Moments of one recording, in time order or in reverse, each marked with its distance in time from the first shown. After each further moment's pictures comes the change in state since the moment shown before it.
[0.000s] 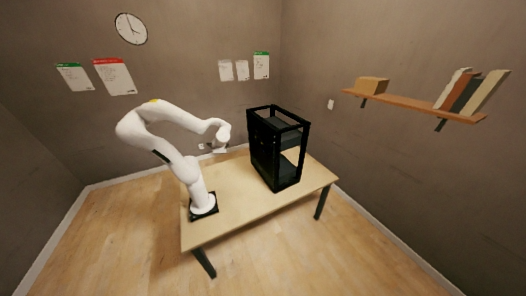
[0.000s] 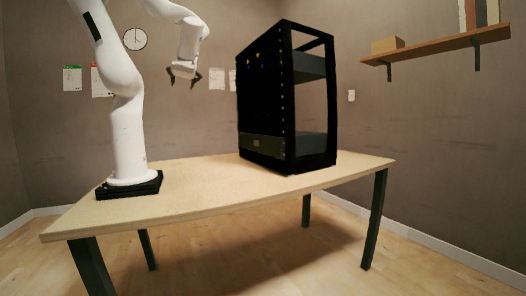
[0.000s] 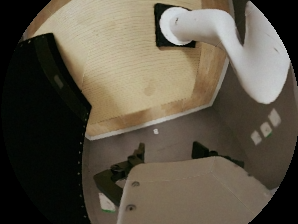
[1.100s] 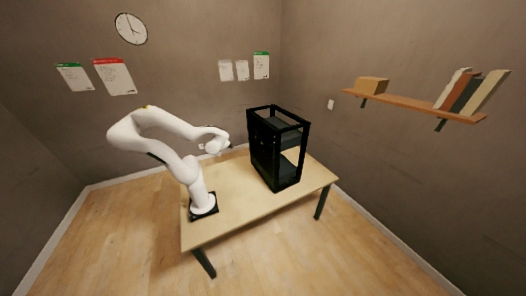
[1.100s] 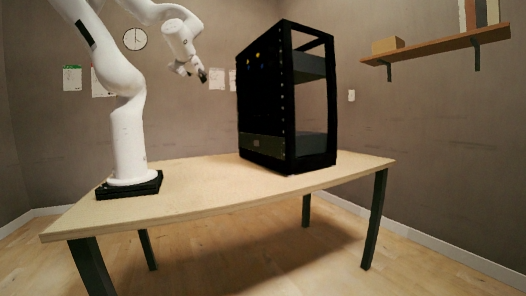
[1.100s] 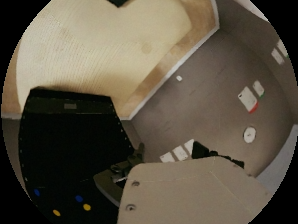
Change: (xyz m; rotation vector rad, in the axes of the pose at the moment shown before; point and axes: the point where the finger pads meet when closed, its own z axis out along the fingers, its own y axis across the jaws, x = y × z) arm -0.040 -0.060 -0.039 0.296 -0.513 0.550
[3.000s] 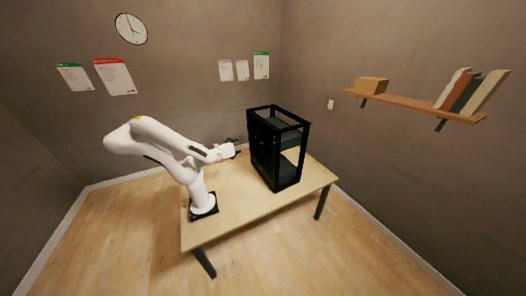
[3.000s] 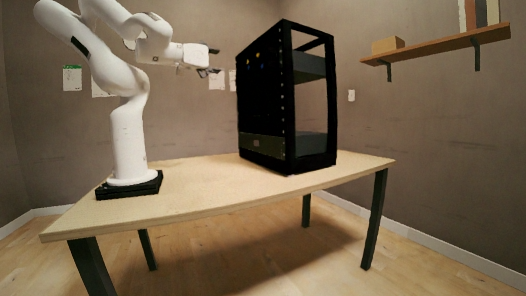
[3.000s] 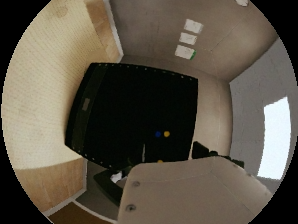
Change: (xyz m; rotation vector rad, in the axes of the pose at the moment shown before) arm -0.057 -0.117 -0.122 0.188 -0.945 0.892
